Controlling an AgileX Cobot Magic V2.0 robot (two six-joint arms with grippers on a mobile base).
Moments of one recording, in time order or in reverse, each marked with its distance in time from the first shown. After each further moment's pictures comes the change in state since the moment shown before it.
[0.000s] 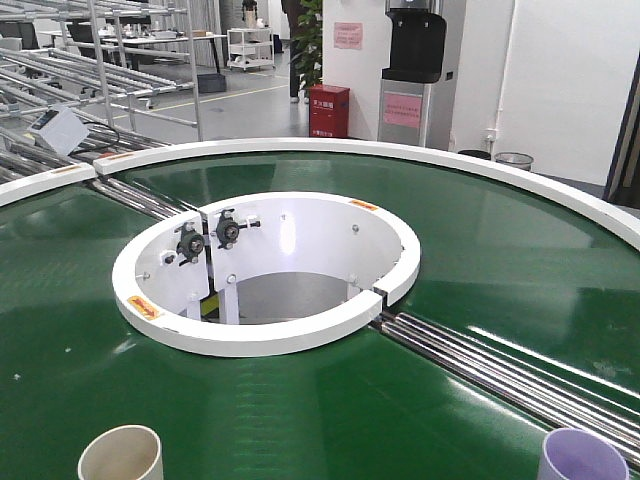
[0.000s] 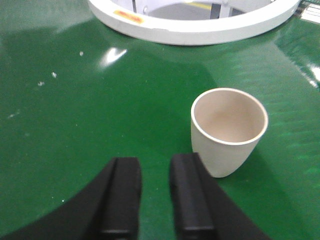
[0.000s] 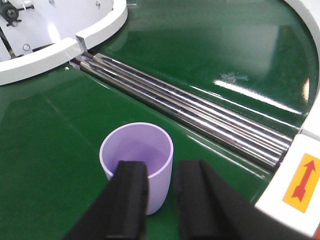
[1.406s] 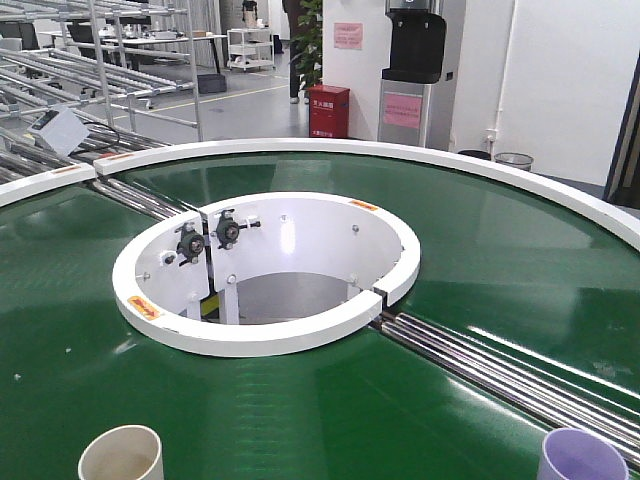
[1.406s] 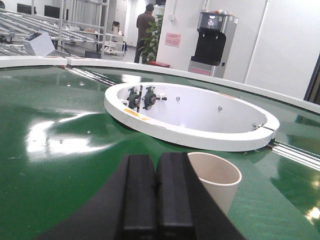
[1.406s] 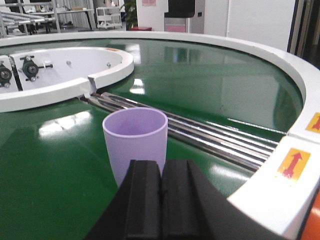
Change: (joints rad) left arm 0.000 -0.767 0.533 -0.013 -0.339 -0.234; right arm 0.004 -0.704 0.483 -0.031 -0.127 0.002
